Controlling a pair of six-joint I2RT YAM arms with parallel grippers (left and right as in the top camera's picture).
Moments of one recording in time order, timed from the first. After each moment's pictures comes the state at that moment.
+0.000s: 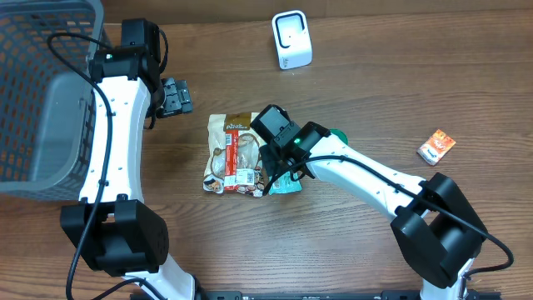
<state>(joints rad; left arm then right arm) 0.07 1.83 1.79 -1.28 -0.22 -0.24 0.80 1.95 1.46 -0.71 0.05 0.49</state>
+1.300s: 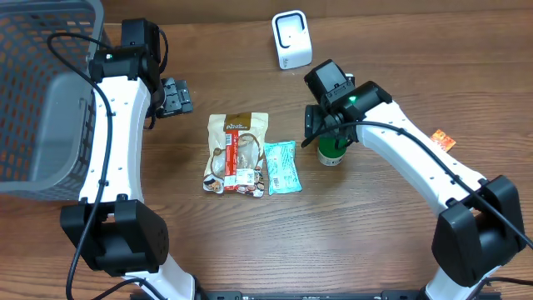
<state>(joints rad) 0.07 1.83 1.79 -1.28 -0.22 -0.24 0.55 1.86 1.54 -0.94 0.15 0.57</state>
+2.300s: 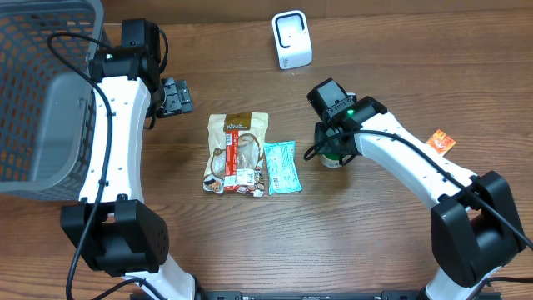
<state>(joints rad) 0.07 1.83 1.79 -1.28 -0.22 -0.24 0.55 1.86 1.39 -0.90 0.15 0.57</state>
